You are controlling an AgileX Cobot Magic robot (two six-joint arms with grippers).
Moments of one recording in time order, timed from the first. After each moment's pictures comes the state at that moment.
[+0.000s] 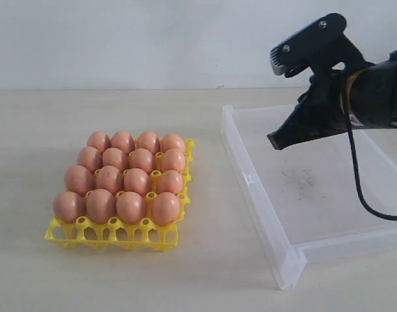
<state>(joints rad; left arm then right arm) 0.12 0.00 0.00 -0.08 0.08 -0.05 0.53 1.44 -0.83 -1.07 0.32 0.84</state>
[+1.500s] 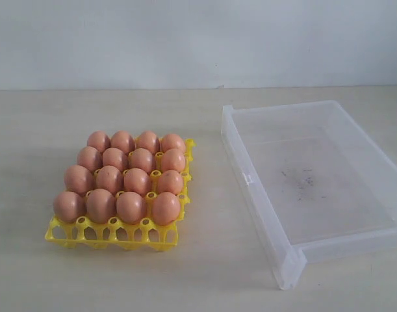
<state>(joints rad) 0.12 0.00 0.00 -0.08 0.08 -0.05 0.19 0.59 -0.26 -0.52 -0.07 0.97</state>
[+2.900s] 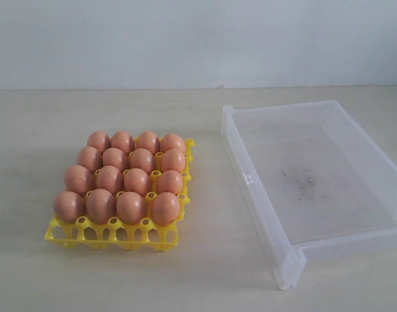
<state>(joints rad) 0.12 0.00 0.00 -0.08 0.08 -0.05 0.02 0.01 0.00 -0.39 0.20 0.31</state>
